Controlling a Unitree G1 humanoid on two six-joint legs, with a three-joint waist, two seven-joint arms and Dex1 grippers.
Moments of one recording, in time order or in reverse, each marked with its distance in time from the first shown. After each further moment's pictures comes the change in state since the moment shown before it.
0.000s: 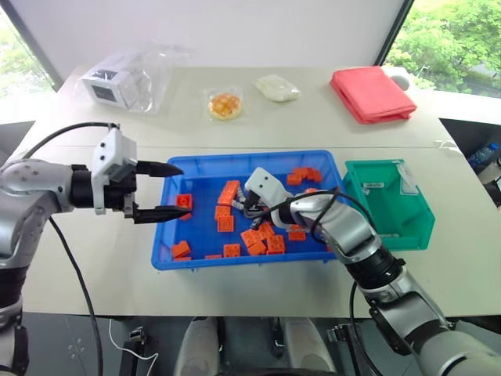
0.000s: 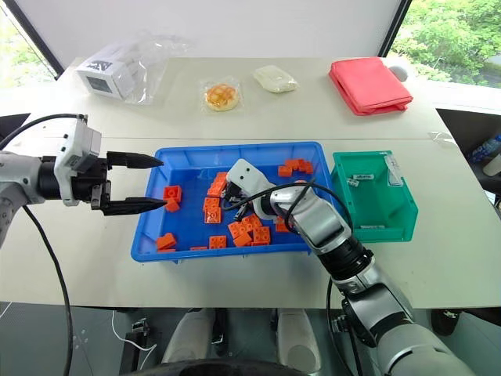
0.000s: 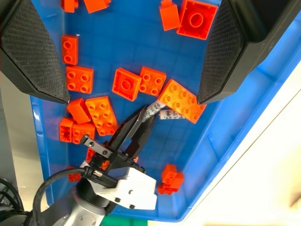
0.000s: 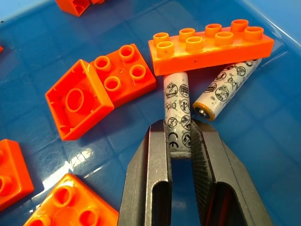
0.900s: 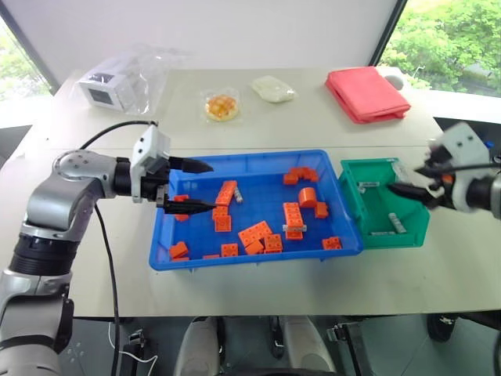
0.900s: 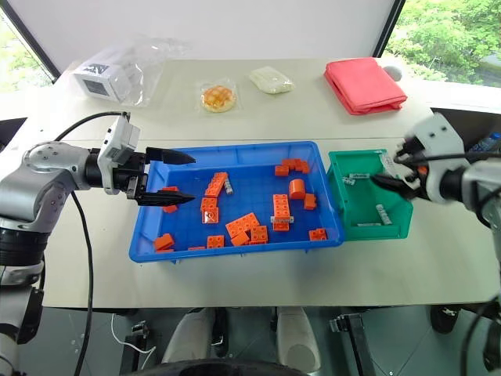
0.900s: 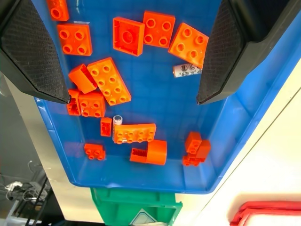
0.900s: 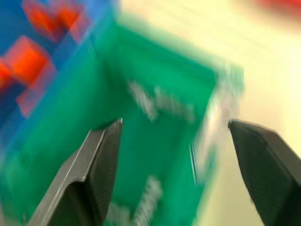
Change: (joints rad) left arm -0.178 -0.184 -0.163 0.187 0.097 -0.106 -0.090; right arm 0.134 -0.630 -0.633 -0.121 0.213 0.158 0.136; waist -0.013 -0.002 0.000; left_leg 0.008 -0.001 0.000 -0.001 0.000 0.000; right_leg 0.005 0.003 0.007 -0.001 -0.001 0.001
